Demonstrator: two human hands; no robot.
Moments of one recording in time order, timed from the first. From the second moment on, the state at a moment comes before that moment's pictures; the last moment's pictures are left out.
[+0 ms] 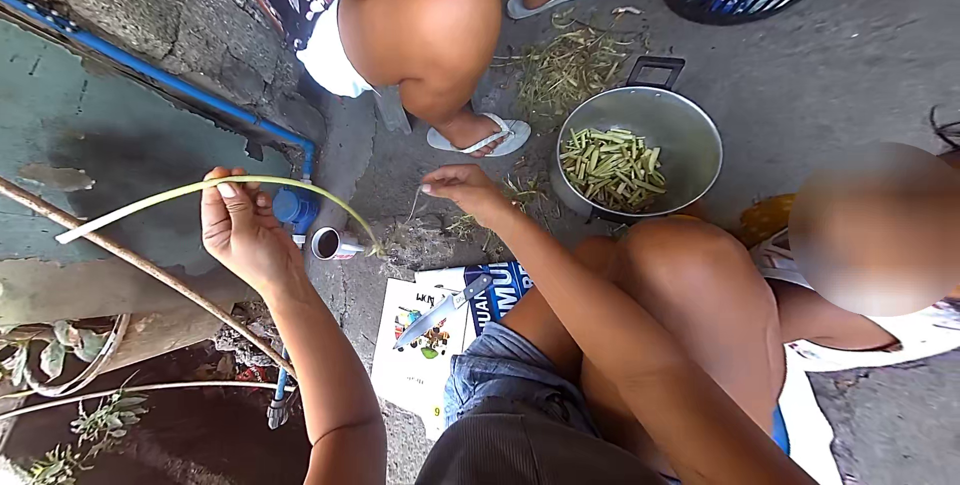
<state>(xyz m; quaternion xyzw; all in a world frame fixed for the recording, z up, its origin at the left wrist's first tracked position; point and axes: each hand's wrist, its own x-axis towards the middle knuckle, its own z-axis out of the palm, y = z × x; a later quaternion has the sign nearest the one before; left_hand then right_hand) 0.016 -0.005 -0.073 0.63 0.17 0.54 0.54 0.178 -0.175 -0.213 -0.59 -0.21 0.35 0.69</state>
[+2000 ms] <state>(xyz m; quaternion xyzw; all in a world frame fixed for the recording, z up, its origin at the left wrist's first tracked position) 0.024 -0.035 -0.067 0.76 0.09 0.51 0.39 0.151 -0.178 -0.196 -0.46 -0.43 0.36 0.69</state>
